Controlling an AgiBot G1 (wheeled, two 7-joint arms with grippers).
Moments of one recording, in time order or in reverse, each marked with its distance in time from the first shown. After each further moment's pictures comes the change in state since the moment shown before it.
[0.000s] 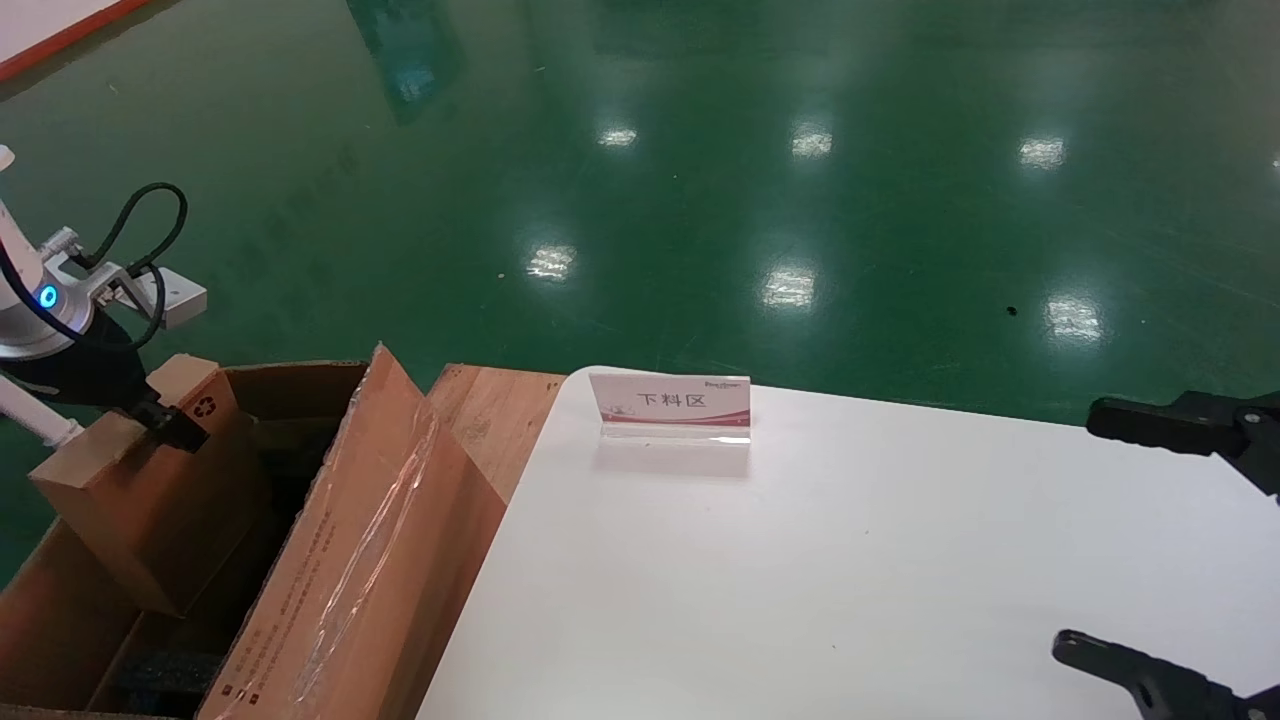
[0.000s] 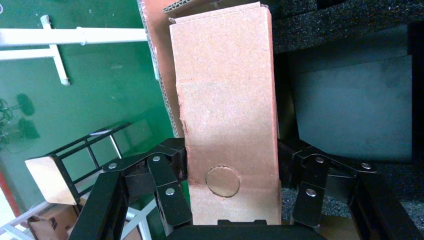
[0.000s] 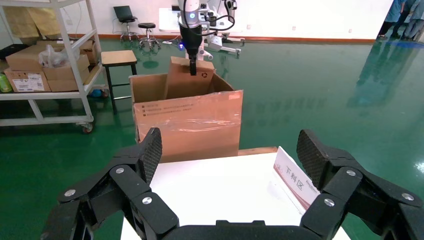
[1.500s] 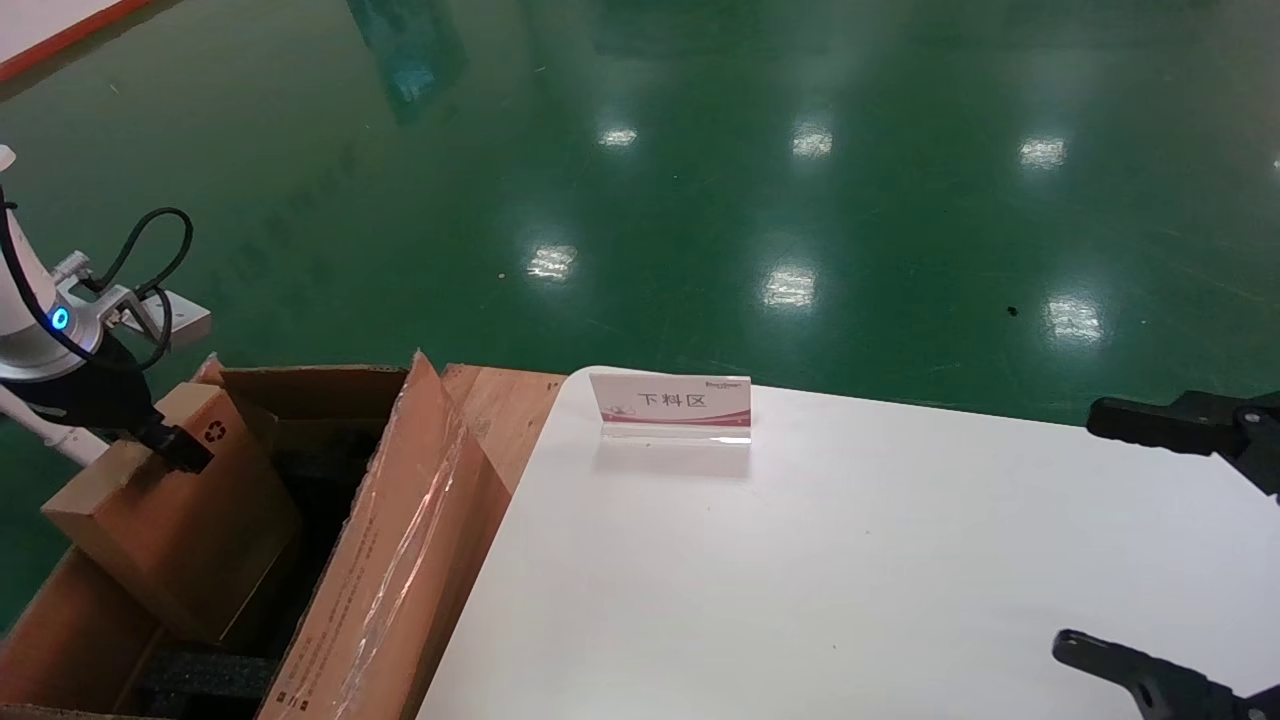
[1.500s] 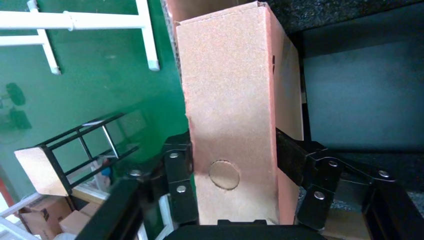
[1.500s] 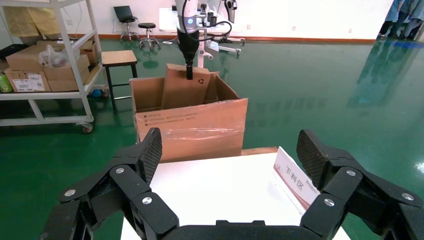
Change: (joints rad) left arm 0.048 0.009 -0.005 0.031 -0.016 0.001 -0.010; right arm 0.000 0.001 -0.001 0.000 0.001 0.001 -0.001
